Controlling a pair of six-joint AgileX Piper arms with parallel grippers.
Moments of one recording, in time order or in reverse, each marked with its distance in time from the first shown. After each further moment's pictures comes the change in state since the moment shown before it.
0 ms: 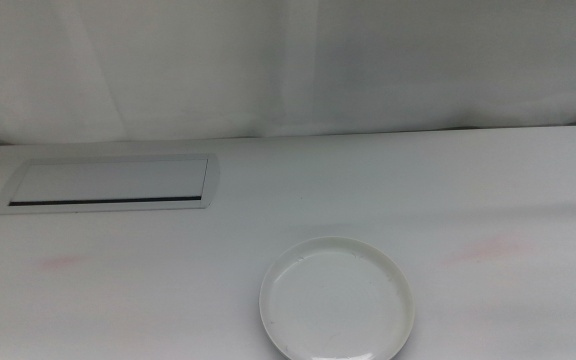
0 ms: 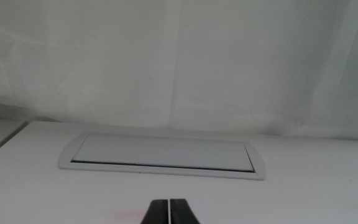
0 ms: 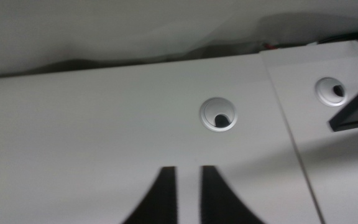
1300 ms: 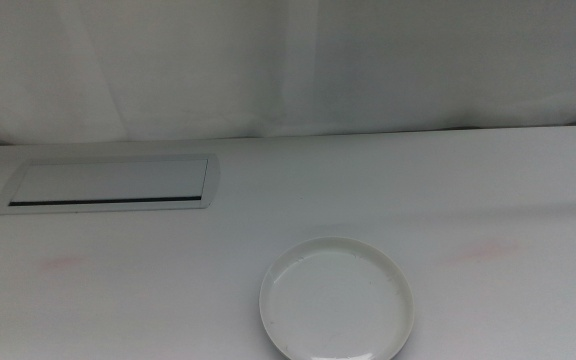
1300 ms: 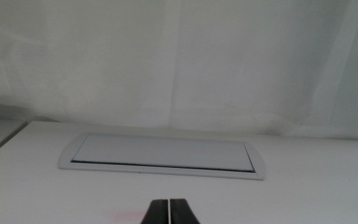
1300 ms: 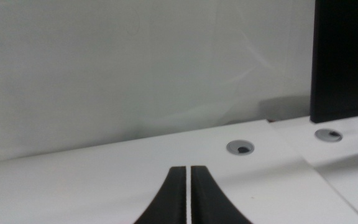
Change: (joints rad) left arm 0.000 0.000 0.000 0.000 0.000 0.000; right arm 0.045 -1.416 0.977 0.060 -0.230 0.100
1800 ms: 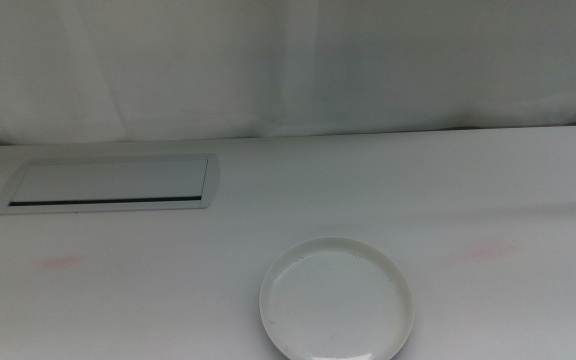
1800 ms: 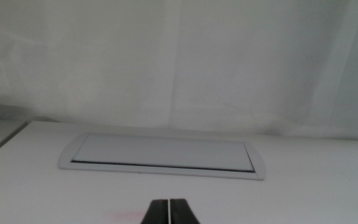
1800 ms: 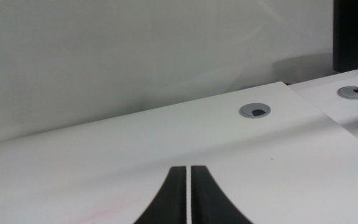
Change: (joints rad) left arm 0.000 0.000 0.000 0.000 0.000 0.000; right arm 0.000 -0.002 0.271 -0.063 -0.242 0.146
